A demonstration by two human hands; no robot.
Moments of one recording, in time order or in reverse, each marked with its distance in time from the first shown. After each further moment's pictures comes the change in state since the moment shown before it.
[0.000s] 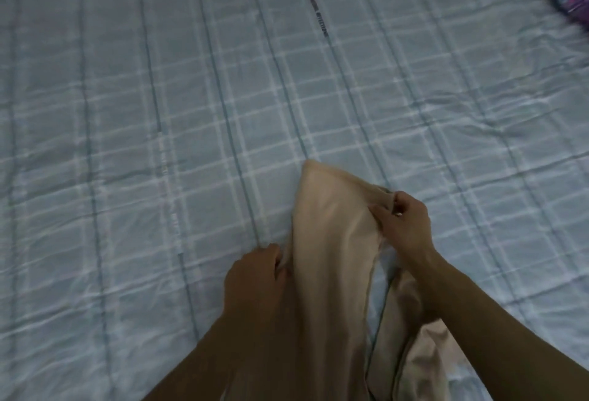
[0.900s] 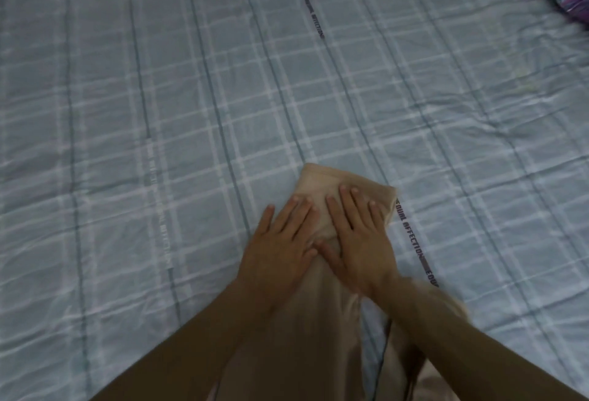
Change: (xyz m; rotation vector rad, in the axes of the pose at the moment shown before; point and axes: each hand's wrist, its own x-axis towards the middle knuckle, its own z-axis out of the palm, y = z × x) left_hand 0.065 0.010 0.019 0.376 0.145 0.556; right_hand -0.025 0.015 0.061 -0.691 -0.190 -0.686
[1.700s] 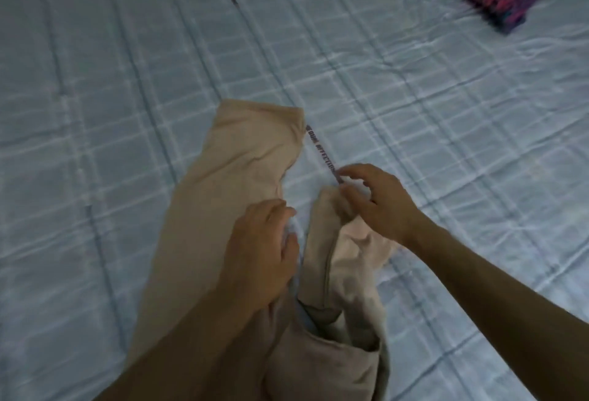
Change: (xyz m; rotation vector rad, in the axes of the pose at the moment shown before) left_hand -0.086 0.150 -0.009 -0.485 0.195 -0.084; right_hand -0.142 0.084 -0.076 0.416 0.113 0.178
